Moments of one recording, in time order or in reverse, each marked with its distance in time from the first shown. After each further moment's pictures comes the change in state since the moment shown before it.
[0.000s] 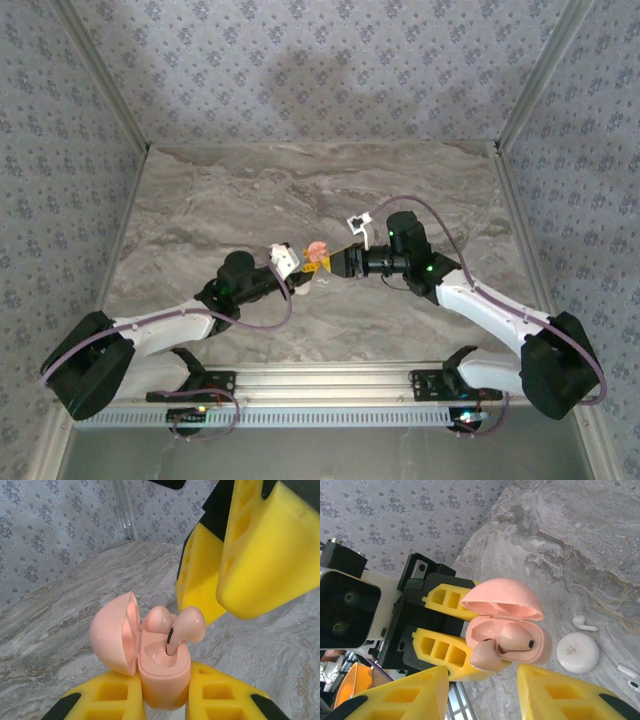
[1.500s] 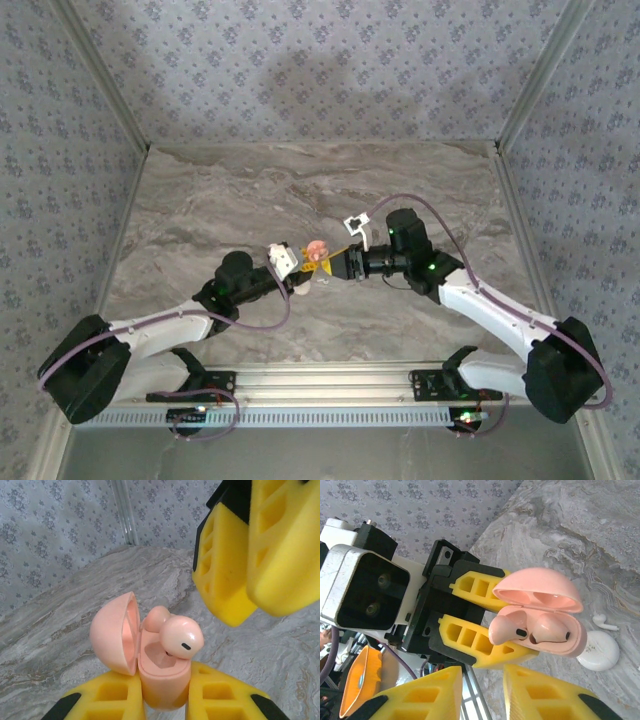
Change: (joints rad) left arm 0.000 -0.026 0.000 -0.007 0.000 0.001; right arm 0.018 -0.020 0.047 -0.085 -0.048 -0.046
